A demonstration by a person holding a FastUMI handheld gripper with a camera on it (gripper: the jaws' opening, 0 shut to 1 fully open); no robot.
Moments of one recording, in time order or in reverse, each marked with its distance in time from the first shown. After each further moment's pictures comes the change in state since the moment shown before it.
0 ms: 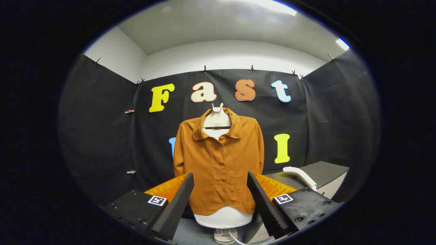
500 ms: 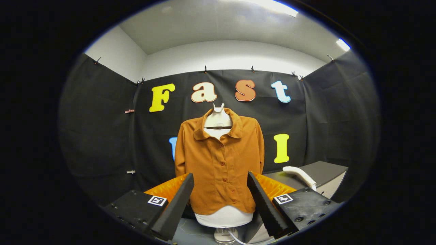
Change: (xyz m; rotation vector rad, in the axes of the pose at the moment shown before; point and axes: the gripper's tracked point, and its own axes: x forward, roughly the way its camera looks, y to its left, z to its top) arm -0.004 0.011 -0.002 -0.003 0.004 -0.007
